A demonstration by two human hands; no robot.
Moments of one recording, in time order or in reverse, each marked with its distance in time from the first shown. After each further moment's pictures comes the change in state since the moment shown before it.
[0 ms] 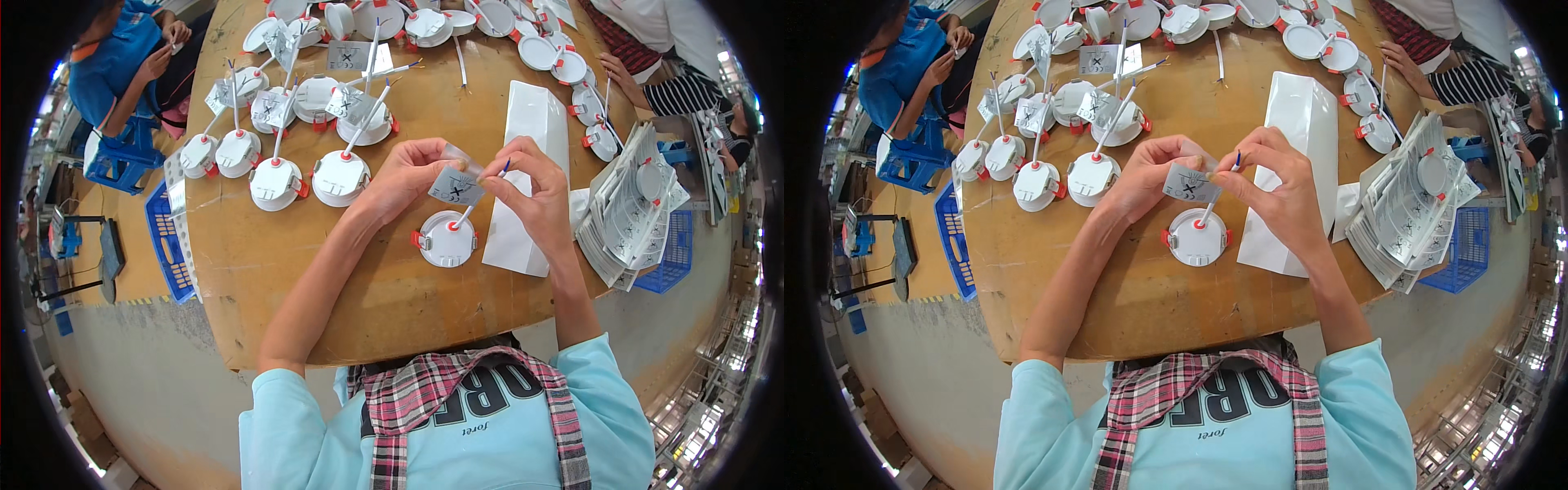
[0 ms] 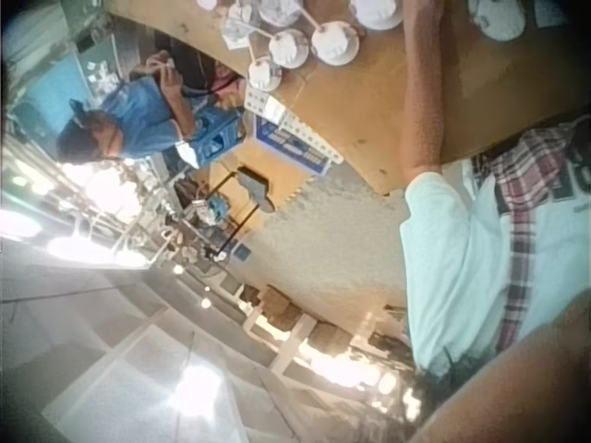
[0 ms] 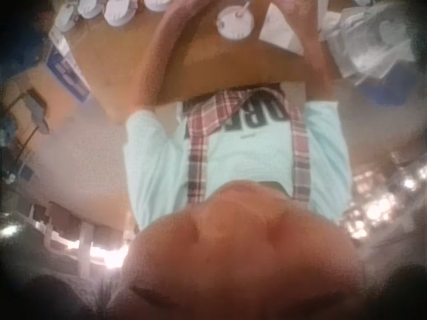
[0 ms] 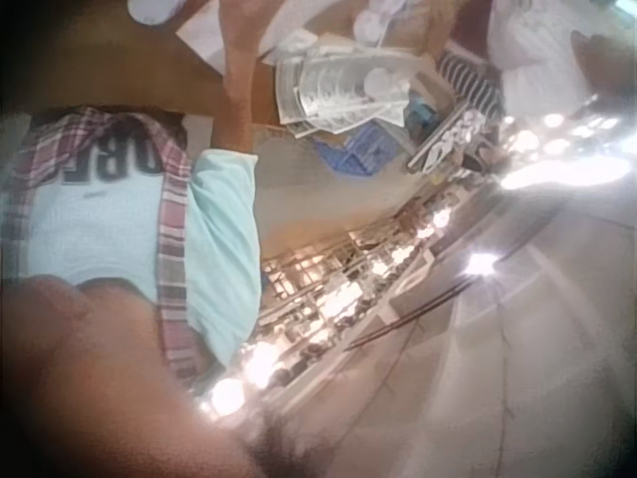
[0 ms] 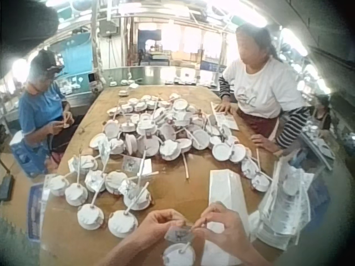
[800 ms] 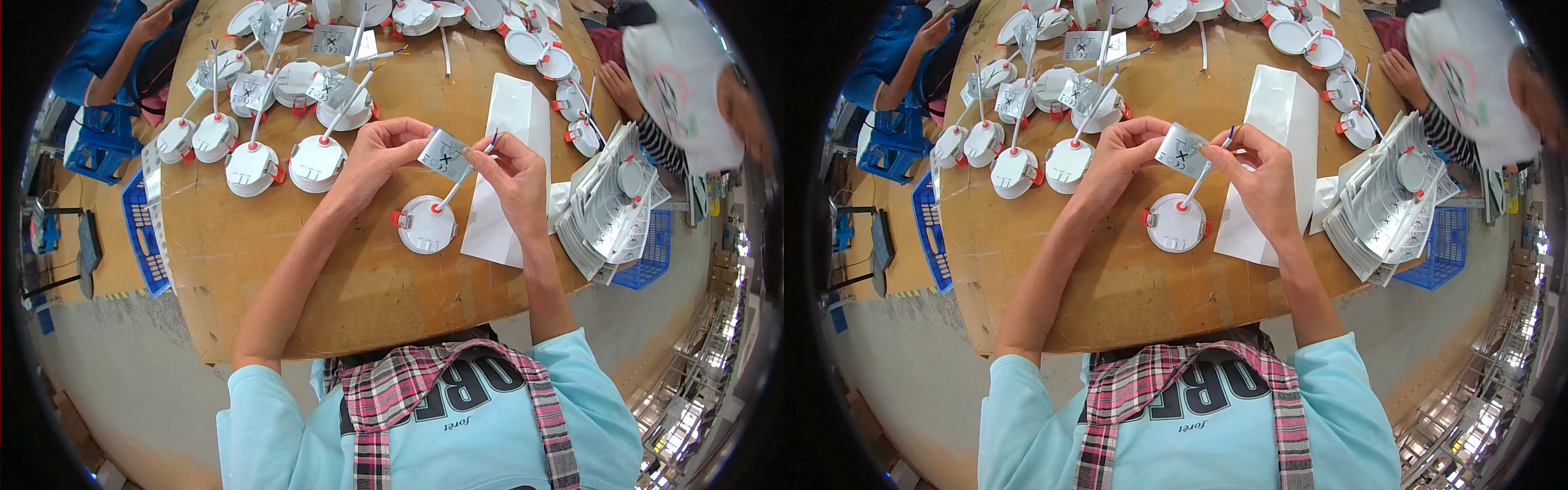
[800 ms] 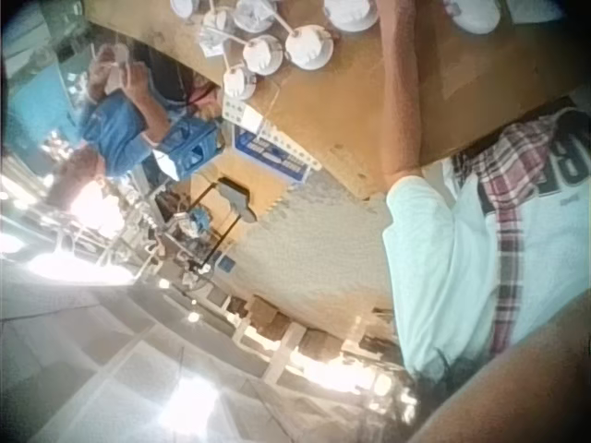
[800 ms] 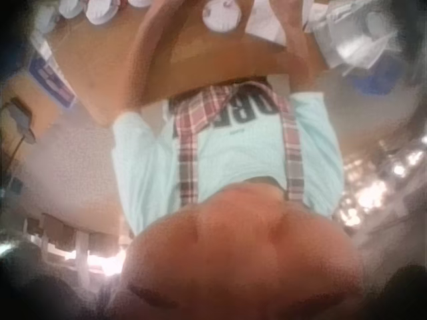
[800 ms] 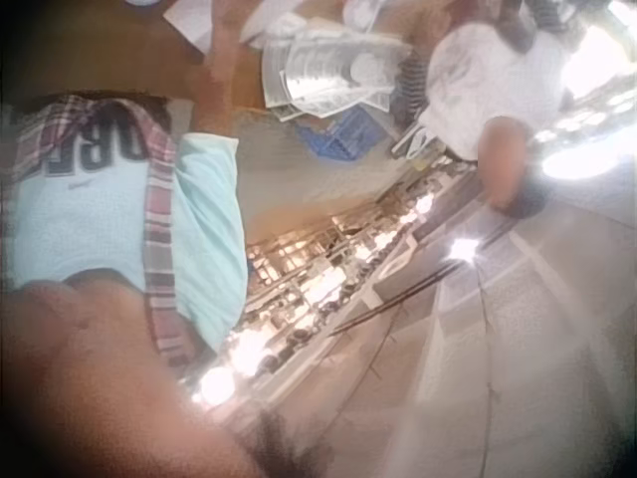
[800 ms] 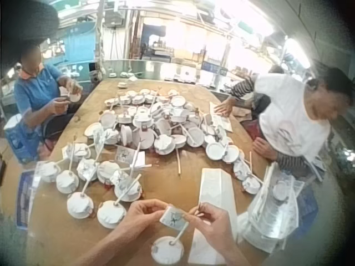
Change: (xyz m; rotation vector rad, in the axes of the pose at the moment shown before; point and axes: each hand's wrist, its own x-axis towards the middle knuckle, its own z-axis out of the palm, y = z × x) left_hand -0.009 0.007 0.005 0.193 0.221 0.124; right_hand -0.002 0.007 0.008 0.160 0.083 0.297
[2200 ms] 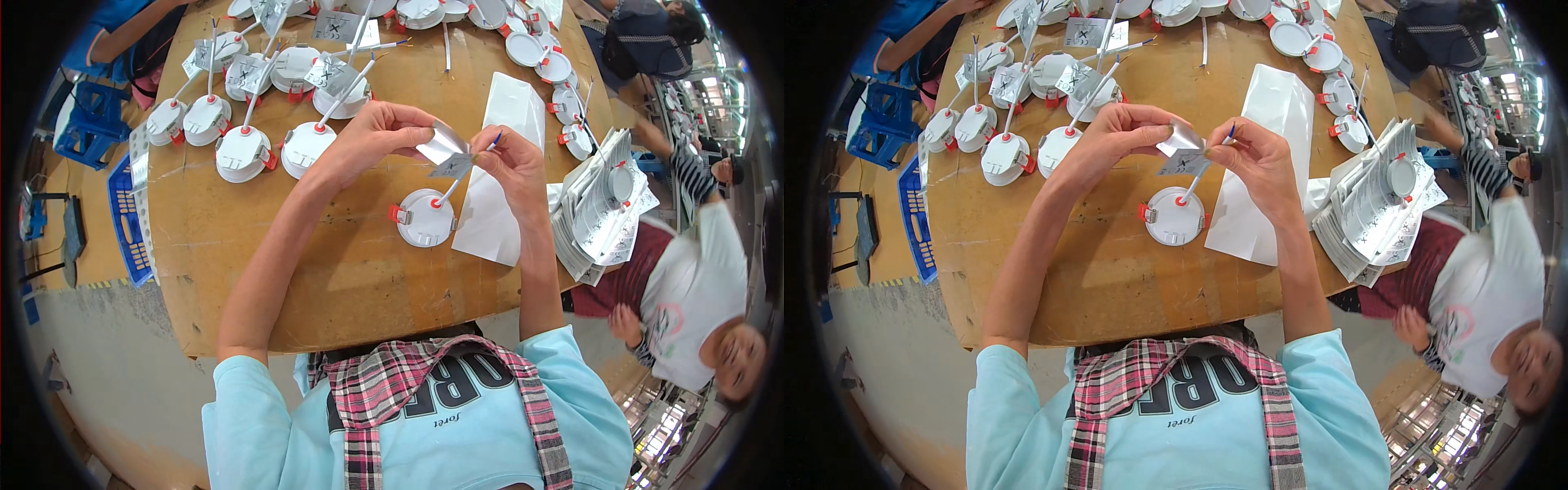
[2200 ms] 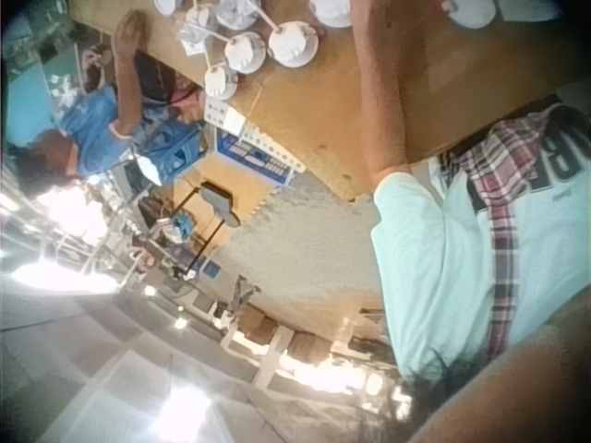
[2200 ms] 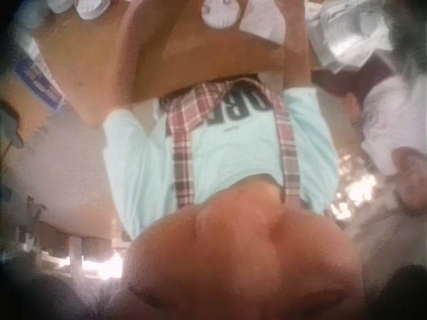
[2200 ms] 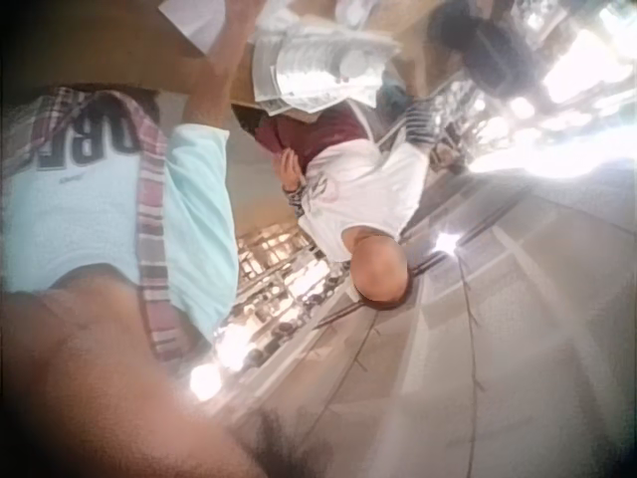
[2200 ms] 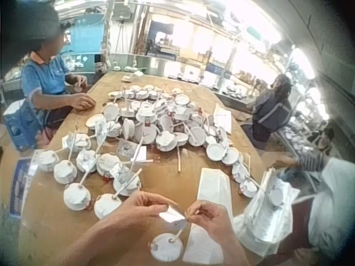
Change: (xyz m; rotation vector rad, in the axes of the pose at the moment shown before) left_hand 0.007 0.016 -0.009 0.130 -0.137 -0.049; right_hand 0.015 0.017 -0.014 0.181 -0.249 -0.152
